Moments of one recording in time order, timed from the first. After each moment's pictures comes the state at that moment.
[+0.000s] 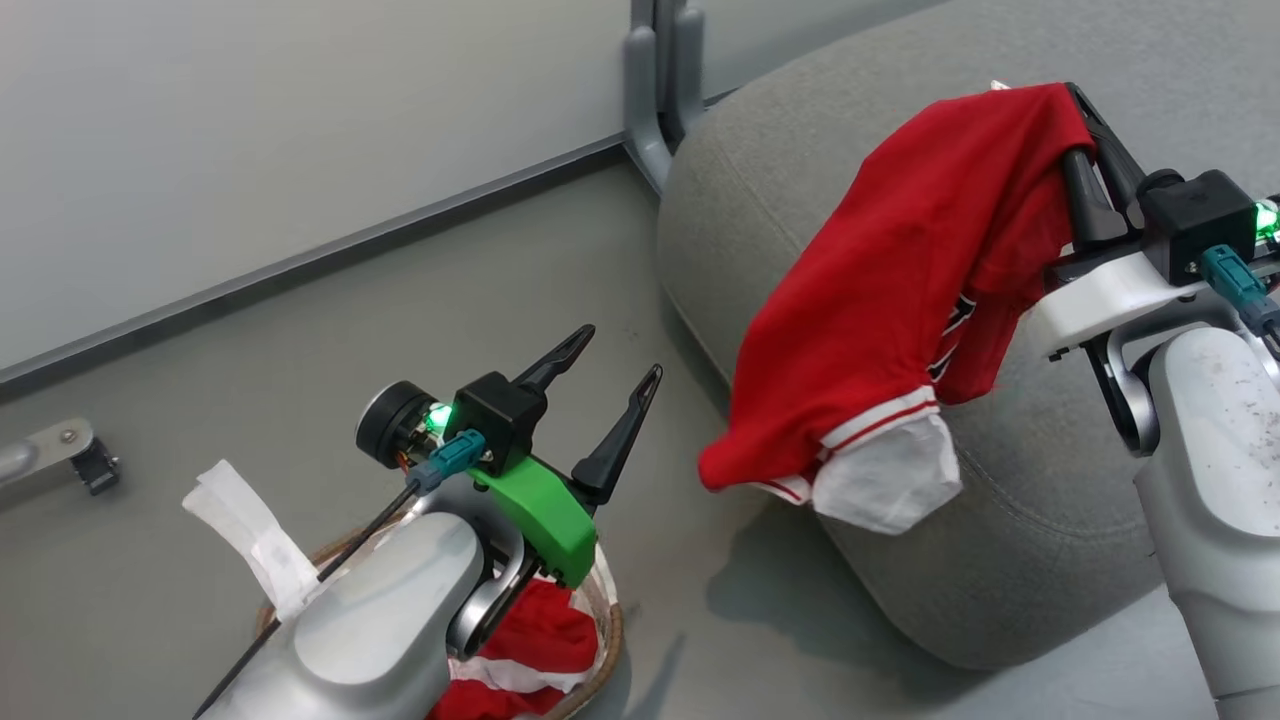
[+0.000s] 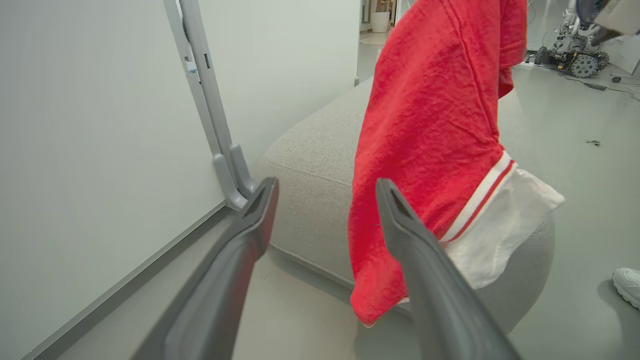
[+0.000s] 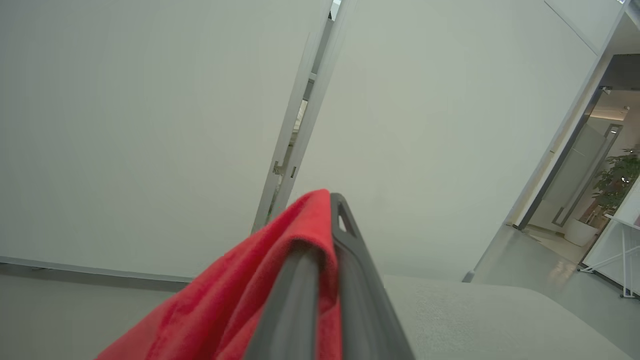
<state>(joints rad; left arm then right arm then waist) -0.64 0.27 -0.95 0.45 -0.64 -0.05 -0.26 -0.63 -0.24 0.09 0.38 0.00 0.13 -0.26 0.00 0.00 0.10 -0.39</state>
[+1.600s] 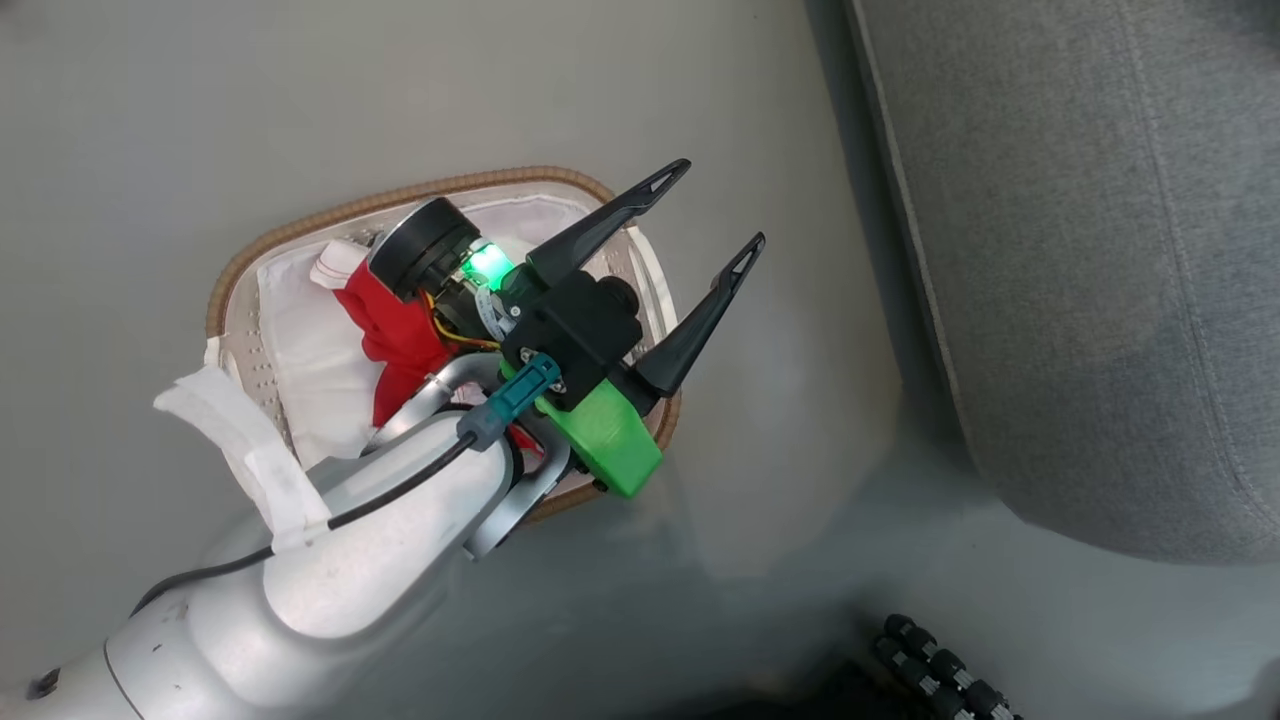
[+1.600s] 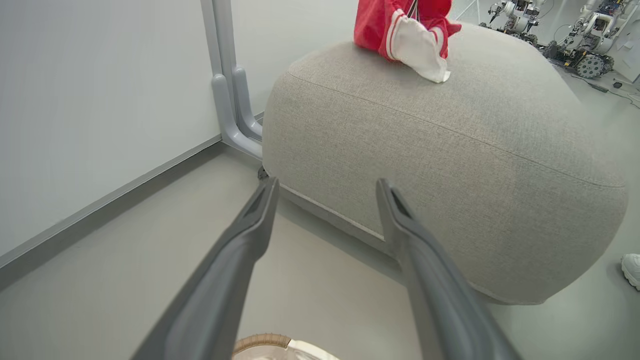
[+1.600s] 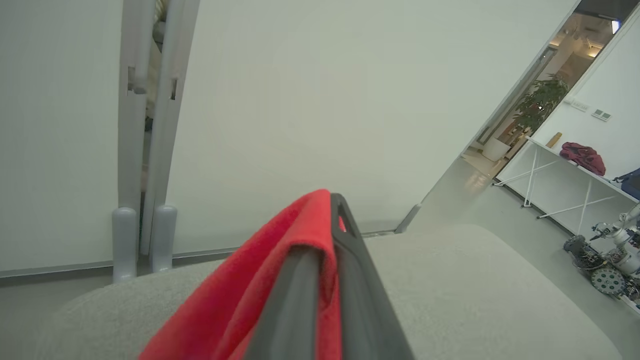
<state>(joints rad) -0.86 0.35 -1.01 0.09 -0.47 0.04 -0.10 -1.36 -0.56 -0.20 0.89 0.03 0.13 -0.16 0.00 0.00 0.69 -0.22</state>
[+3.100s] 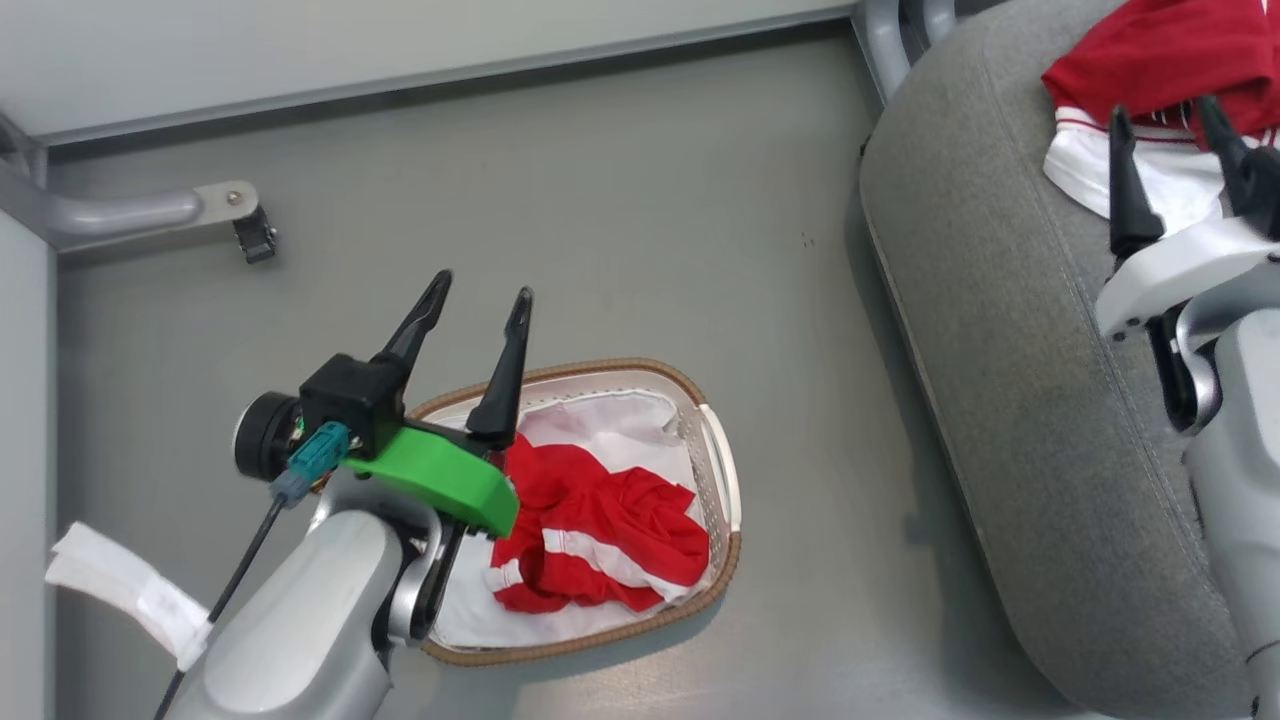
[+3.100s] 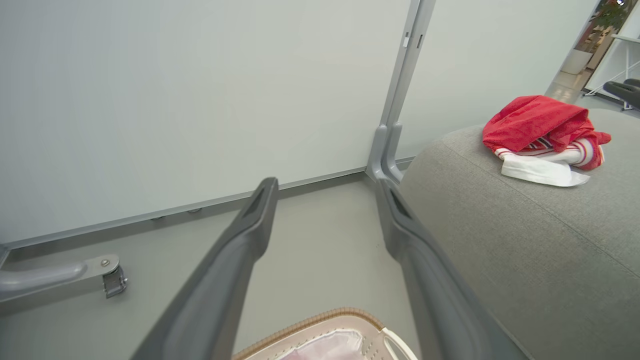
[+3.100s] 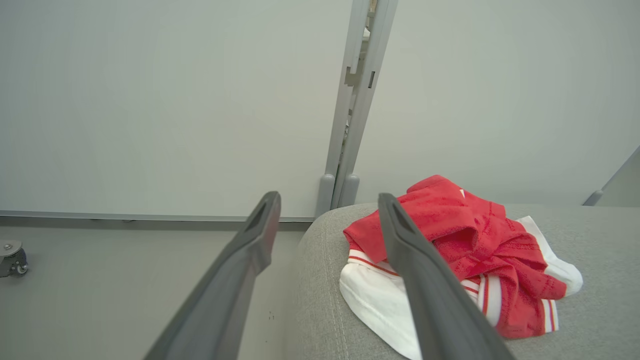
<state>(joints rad) -0.52 0.30 -0.70 0.29 -0.63 0.10 -0.26 -0.74 -0.29 0.02 0.68 0.18 0.13 -0.26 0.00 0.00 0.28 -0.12</state>
